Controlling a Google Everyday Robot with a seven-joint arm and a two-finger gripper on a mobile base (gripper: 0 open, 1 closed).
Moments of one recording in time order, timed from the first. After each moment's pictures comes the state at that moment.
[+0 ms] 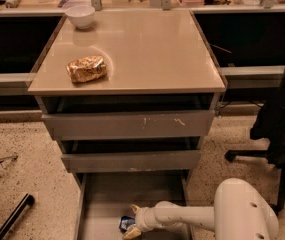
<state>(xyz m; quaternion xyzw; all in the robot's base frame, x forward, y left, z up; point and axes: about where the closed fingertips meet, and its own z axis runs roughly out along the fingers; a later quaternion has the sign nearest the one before) 0.477 0.060 0.127 -0.58 0.72 0.25 0.29</state>
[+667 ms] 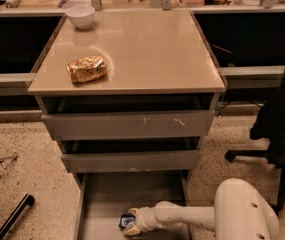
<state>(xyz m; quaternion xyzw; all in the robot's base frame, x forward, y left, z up) 0.478 0.060 0.126 -0.58 0.72 0.25 0.29</state>
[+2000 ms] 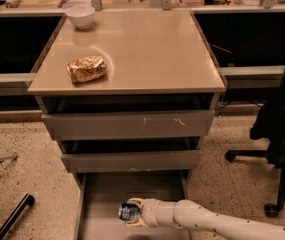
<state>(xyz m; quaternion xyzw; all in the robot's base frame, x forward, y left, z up) 0.456 0.040 0.343 -0.61 0.62 0.22 0.43</state>
